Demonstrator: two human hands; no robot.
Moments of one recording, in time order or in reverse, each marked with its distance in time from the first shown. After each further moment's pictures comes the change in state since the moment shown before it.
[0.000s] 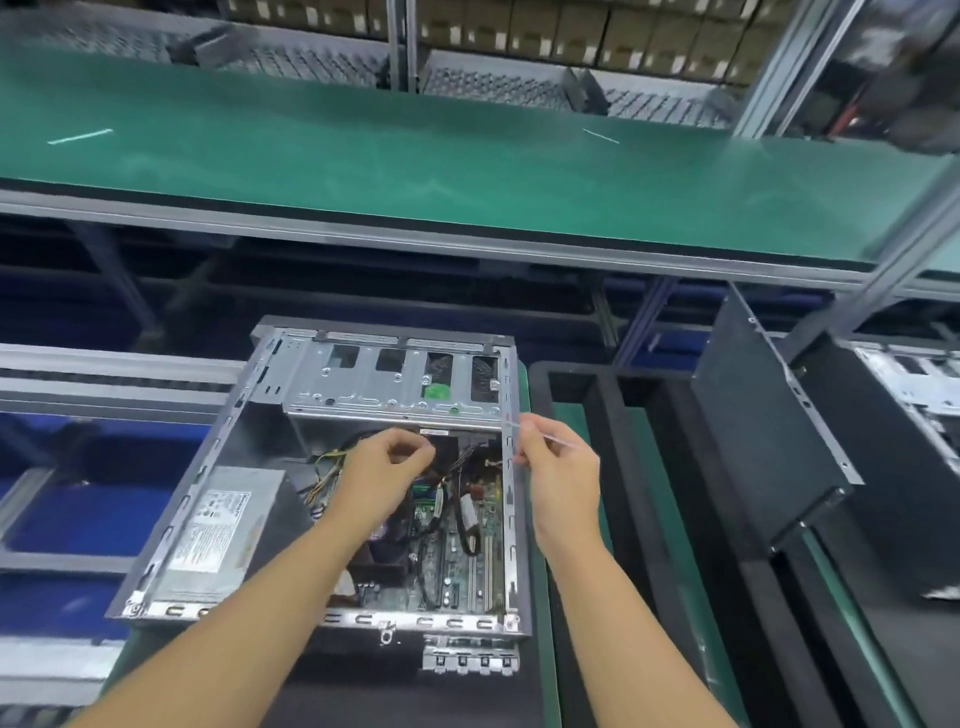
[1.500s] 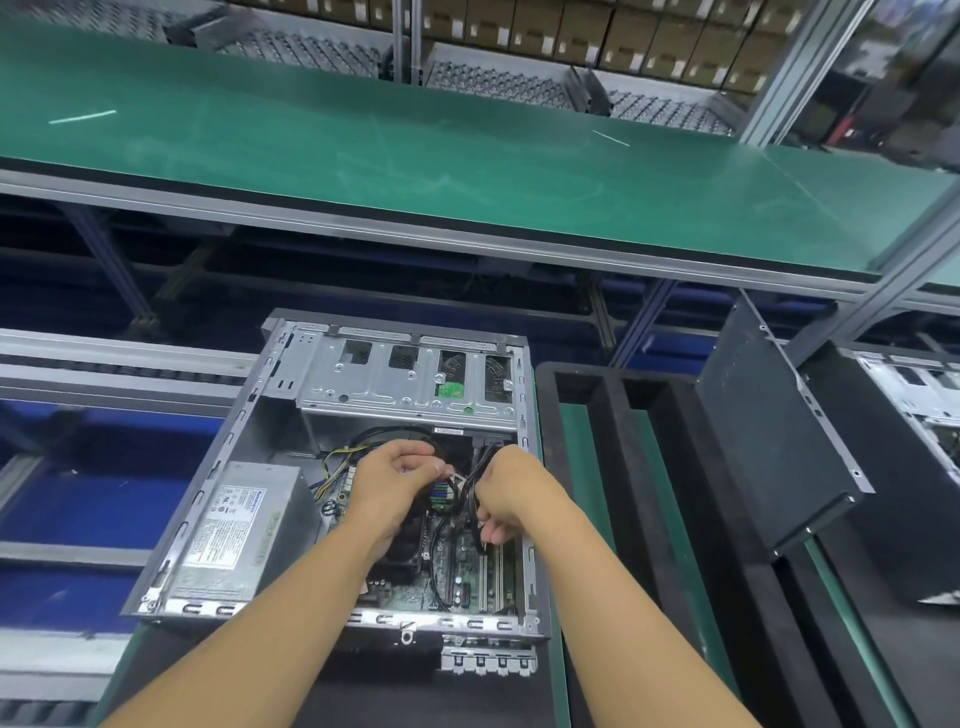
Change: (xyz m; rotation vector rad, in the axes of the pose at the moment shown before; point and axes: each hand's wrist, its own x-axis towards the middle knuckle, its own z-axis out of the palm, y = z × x) left_hand 0.001 -0.027 0.015 -0.633 -0.030 -0.192; right_hand 0.006 -0.019 0.054 -1.024 -0.560 0.512
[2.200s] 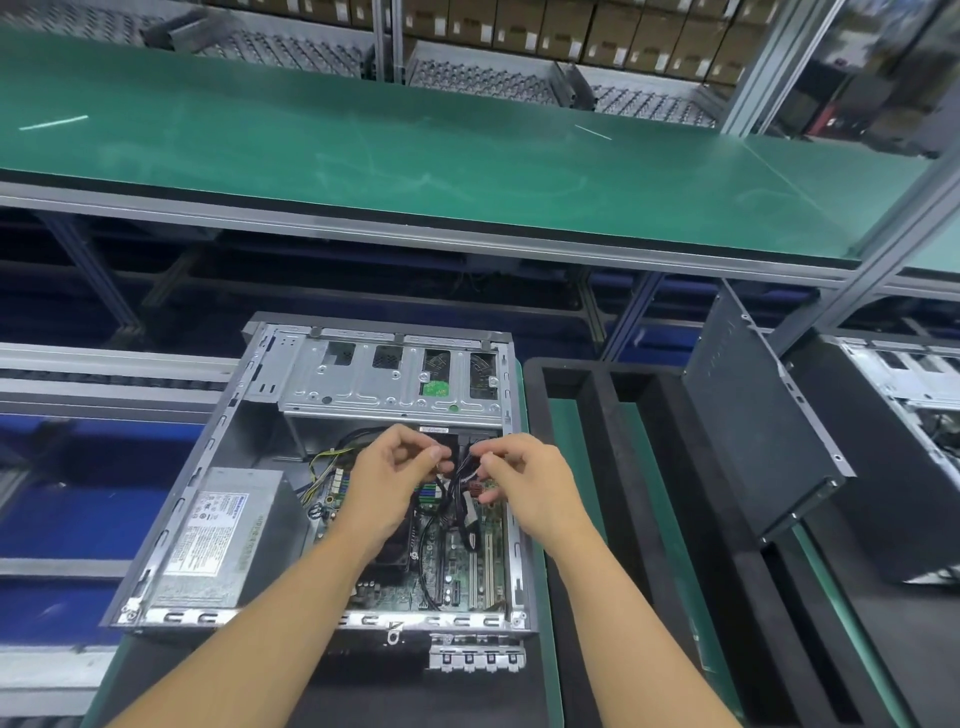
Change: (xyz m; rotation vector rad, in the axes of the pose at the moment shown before) left_hand -0.008 0.007 0.006 0.120 -0.164 0.271; right_hand -0.006 0.056 -0.004 0.439 0.311 -0.558
